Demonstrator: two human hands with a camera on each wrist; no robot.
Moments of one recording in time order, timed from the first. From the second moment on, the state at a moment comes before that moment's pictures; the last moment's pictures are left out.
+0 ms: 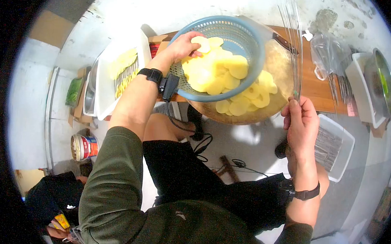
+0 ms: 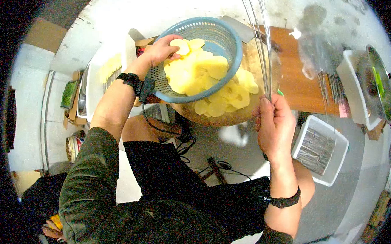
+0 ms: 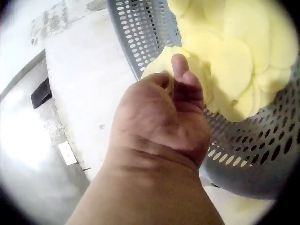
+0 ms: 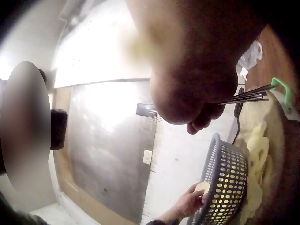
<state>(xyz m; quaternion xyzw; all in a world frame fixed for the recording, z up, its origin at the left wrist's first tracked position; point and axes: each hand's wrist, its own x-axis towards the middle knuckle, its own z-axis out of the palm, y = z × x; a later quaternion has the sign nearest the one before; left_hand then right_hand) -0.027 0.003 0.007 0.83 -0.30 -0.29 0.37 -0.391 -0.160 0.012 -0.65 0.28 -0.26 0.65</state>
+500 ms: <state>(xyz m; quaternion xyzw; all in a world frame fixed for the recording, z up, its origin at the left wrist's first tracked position) -0.053 -0.017 0.028 0.80 -0.32 -0.30 0.41 -0.394 -0.168 0.013 -0.67 0.28 -0.26 0.64</state>
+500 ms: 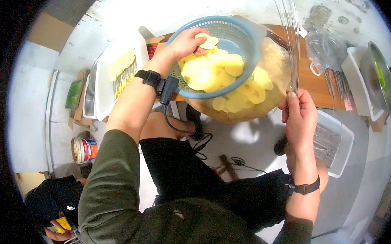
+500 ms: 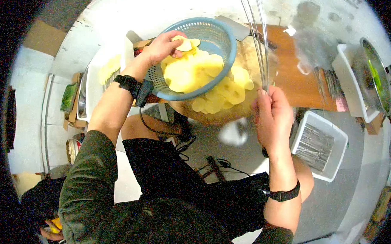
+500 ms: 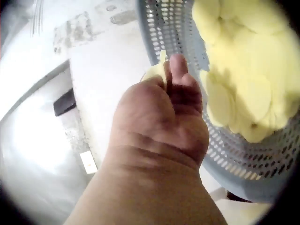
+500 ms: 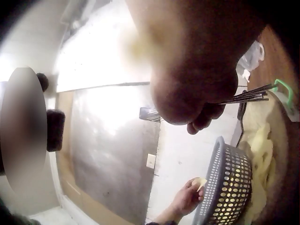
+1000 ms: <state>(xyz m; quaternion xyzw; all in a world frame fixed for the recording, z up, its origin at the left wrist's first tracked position) -0.177 -0.126 -0.001 0.72 -0.70 0.04 0.01 -0.403 -0.180 0.016 -0.65 0.27 -0.29 0.65</state>
